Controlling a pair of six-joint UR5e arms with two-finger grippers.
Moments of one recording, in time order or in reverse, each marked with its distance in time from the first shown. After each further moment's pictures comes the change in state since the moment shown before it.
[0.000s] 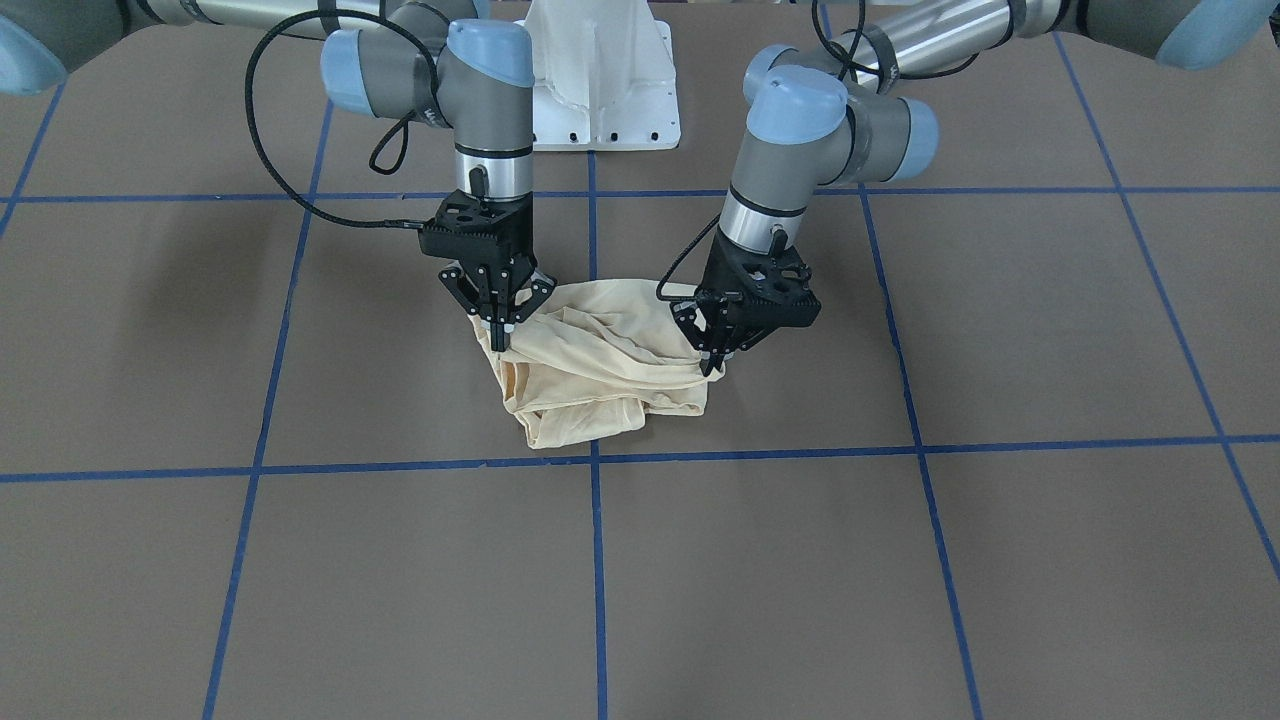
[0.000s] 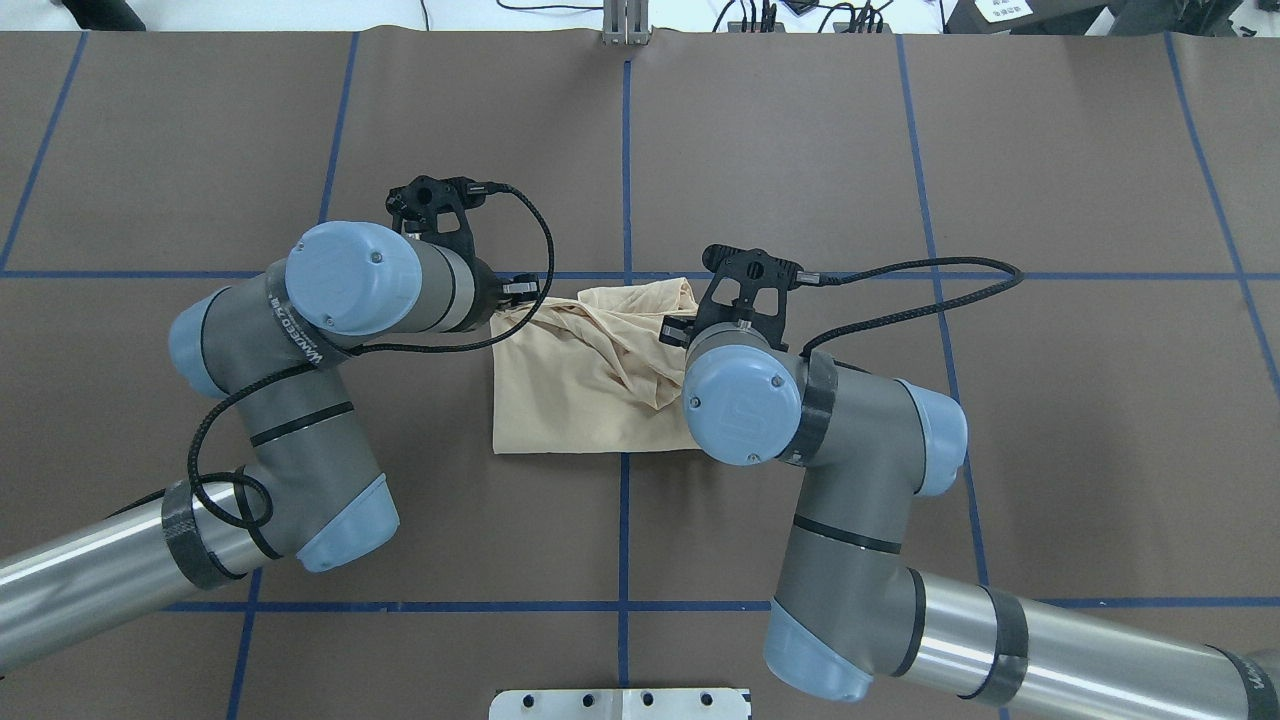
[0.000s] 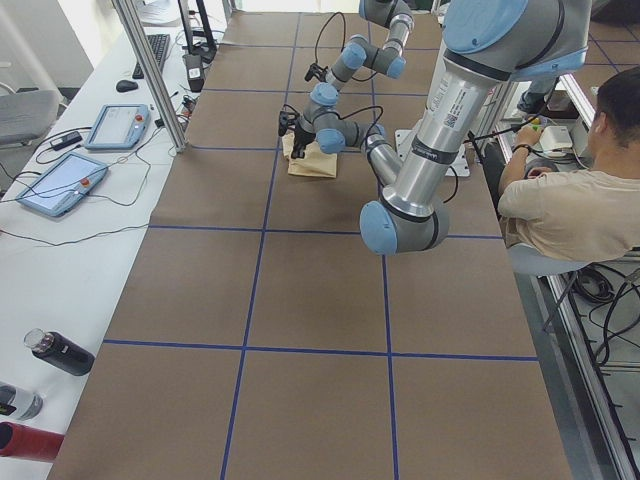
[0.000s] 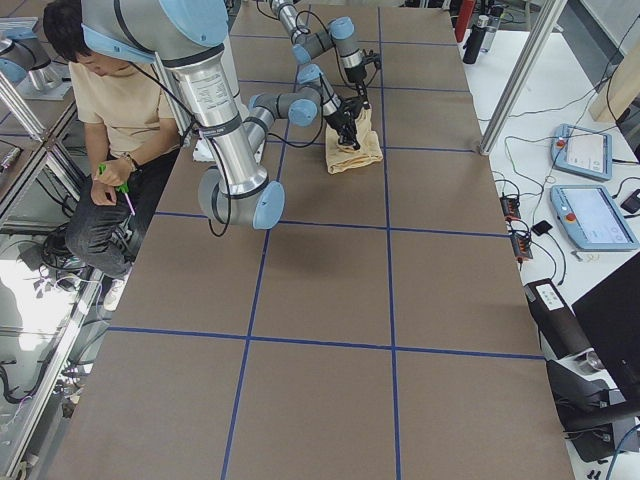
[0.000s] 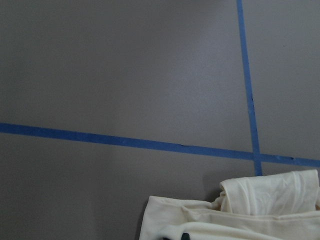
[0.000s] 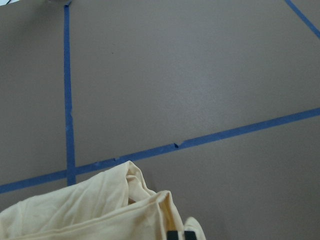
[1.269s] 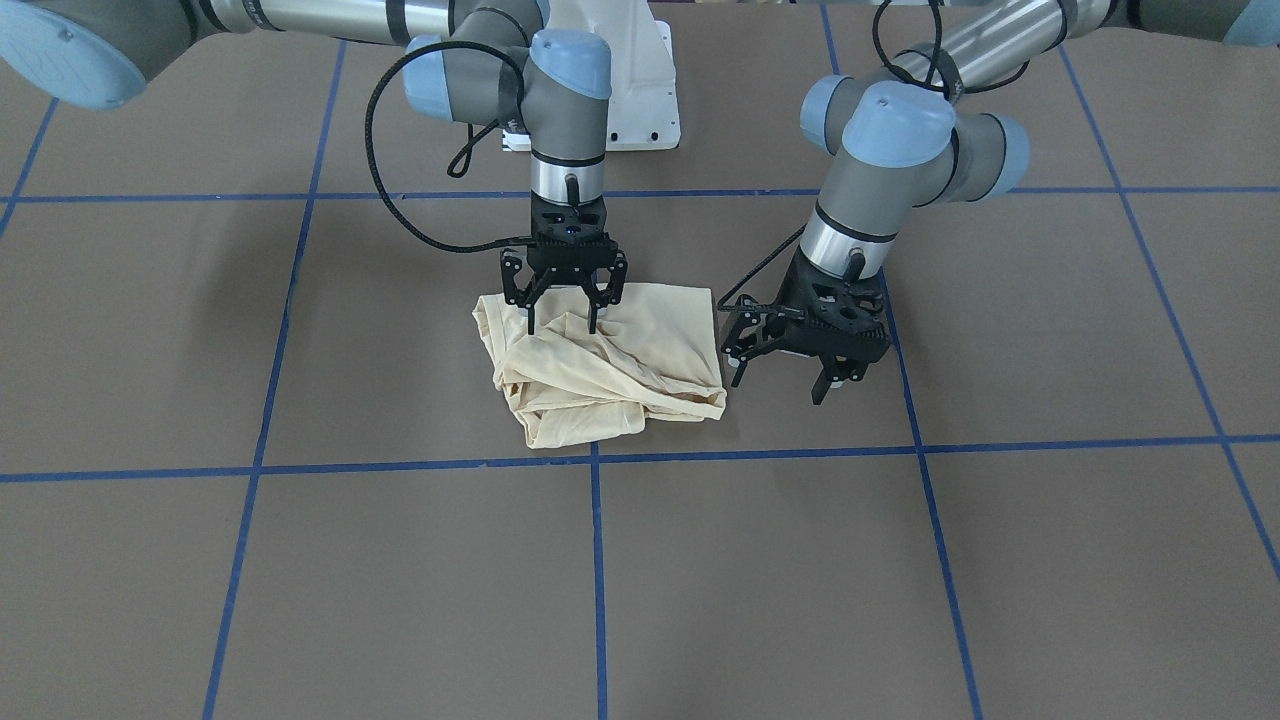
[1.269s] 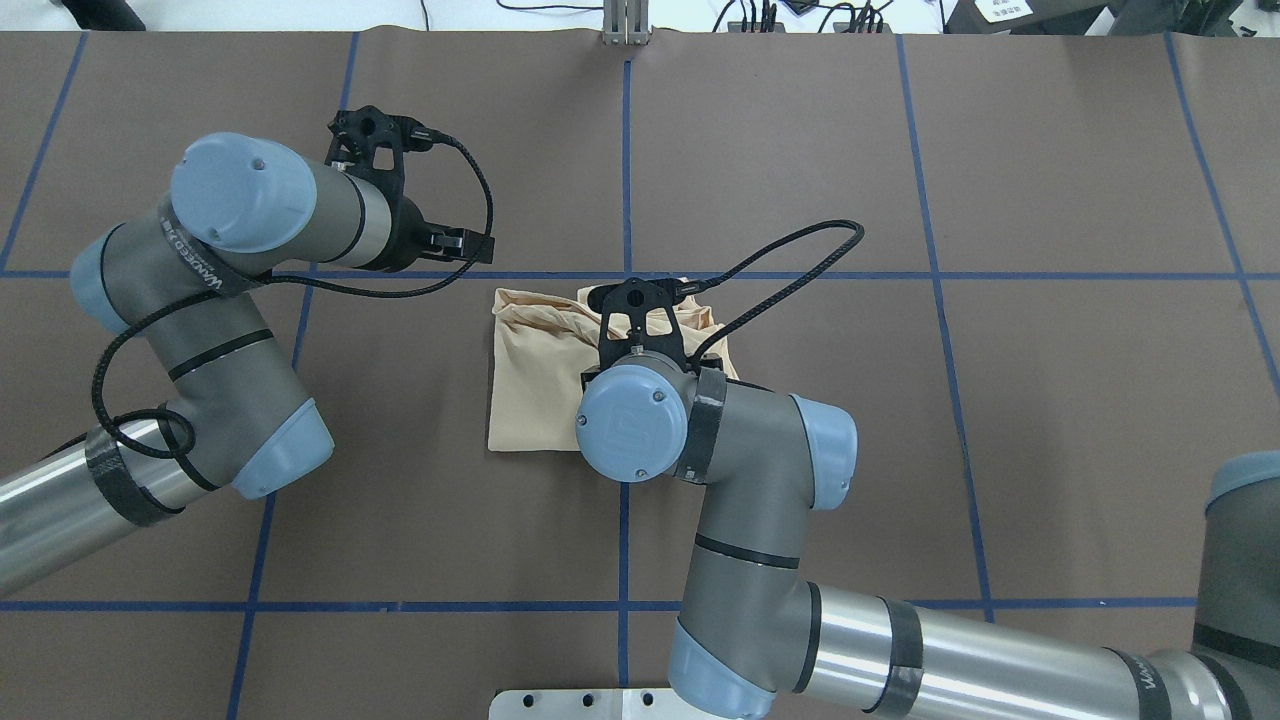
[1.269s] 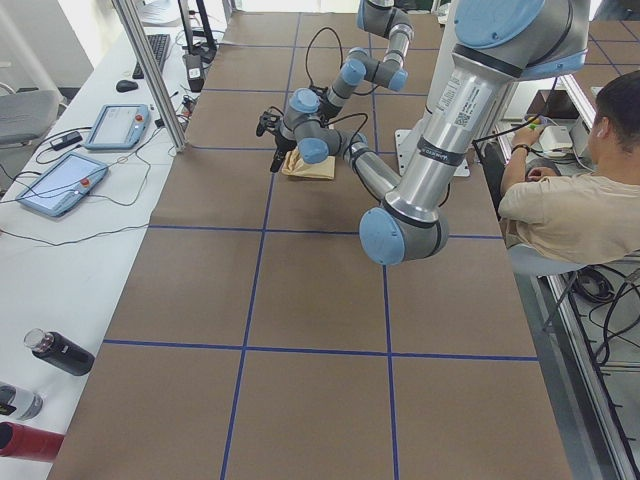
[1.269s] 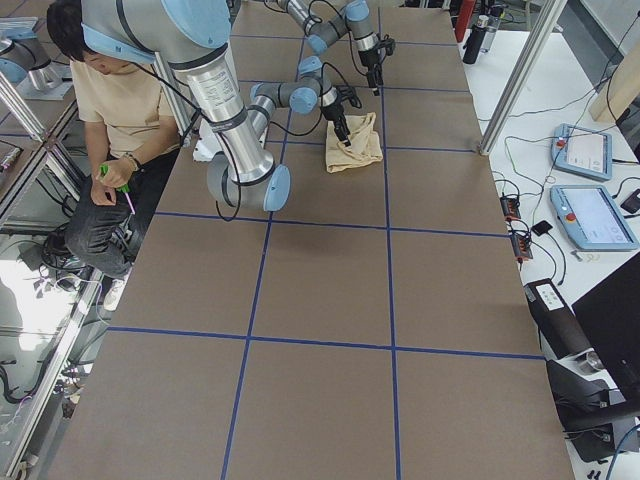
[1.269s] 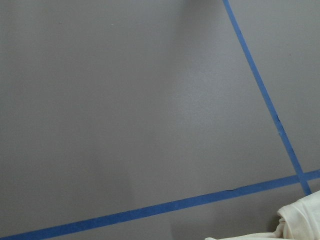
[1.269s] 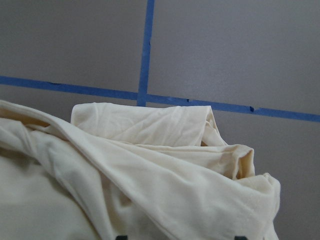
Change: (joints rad) left arm -0.131 0.064 -0.037 -0.042 -0.131 0.333; right arm -0.070 0.139 -0.133 -0.071 0.020 -0.310
